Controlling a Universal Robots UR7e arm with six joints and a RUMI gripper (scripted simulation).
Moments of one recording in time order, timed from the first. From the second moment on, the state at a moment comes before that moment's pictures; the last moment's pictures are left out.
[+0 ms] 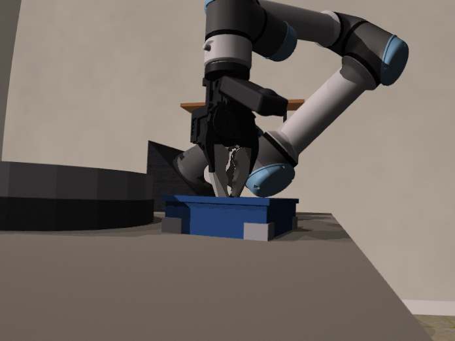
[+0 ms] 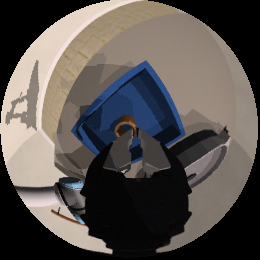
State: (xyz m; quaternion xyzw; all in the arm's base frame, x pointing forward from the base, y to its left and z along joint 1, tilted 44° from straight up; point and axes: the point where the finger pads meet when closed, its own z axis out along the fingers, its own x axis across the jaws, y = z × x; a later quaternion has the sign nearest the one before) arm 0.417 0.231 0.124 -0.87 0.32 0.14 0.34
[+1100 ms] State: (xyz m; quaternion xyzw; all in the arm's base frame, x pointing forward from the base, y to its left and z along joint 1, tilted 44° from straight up) arm 0.417 0.231 0.124 -0.87 0.32 0.14 0.34
